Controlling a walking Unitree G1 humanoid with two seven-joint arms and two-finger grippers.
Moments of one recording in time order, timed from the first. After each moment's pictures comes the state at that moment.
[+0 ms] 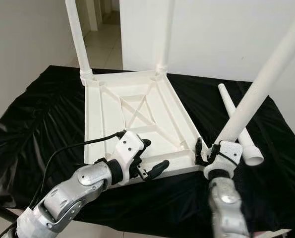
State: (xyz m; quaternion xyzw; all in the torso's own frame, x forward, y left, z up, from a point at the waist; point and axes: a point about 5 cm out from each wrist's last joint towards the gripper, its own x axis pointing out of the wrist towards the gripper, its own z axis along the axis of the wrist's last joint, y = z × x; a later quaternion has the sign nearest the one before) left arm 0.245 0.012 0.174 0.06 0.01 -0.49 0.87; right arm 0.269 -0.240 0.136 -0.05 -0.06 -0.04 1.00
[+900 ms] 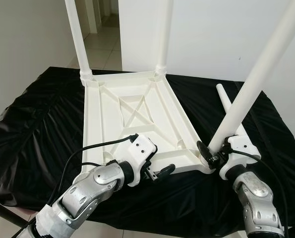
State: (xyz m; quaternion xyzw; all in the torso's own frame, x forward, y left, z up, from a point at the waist) left arm 0.254 -0.009 0.160 0.07 0.03 -0.48 0.88; right arm 0.271 -0.260 0.145 -0.08 -0.02 0.16 0.98
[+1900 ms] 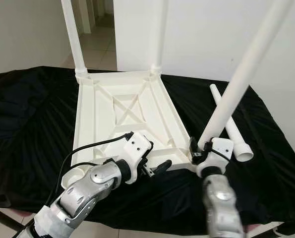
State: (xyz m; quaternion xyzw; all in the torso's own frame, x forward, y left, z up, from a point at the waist) left arm 0.259 -0.002 0.159 0.06 0.02 -0.46 0.88; right arm 0.274 -0.192 0.130 0.03 -0.04 -0.08 1.00
